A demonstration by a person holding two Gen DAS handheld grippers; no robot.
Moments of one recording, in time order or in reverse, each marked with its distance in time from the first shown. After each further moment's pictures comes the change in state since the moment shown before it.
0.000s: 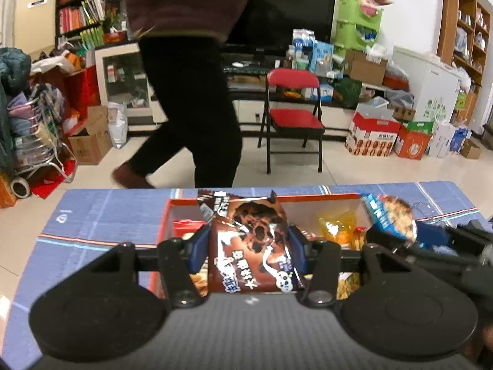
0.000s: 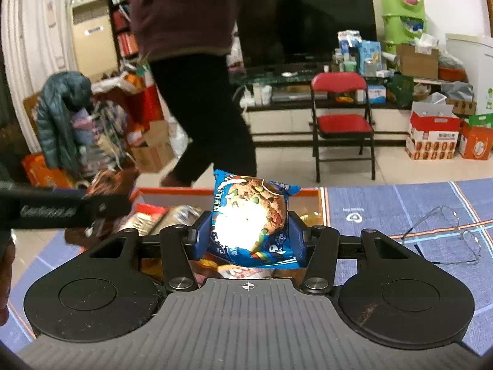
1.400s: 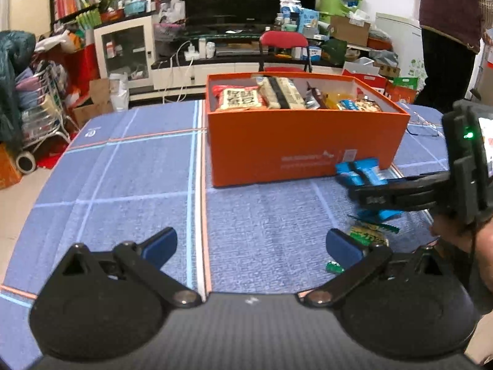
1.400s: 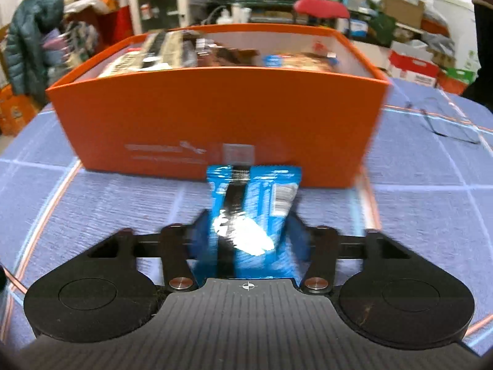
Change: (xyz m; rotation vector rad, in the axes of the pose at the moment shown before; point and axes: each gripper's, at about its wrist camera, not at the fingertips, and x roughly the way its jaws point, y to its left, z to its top) left arm -0.090 0.065 -0.178 0.080 0.067 -0.039; right arm 0.015 0.057 -0.143 -0.035 0.255 -0.179
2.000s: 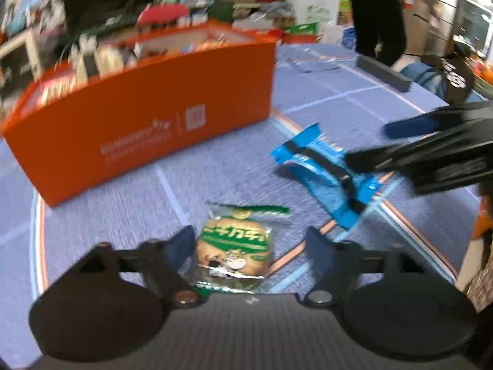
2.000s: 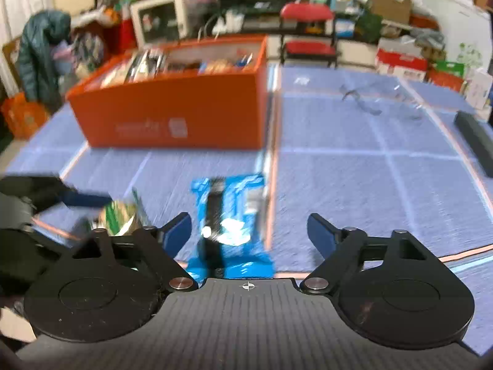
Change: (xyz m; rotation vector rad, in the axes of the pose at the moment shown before) left arm 0.078 -0.102 -0.009 0.243 0.133 -0.307; right arm -0.099 -0.095 -0.046 0.035 -0.039 0.066
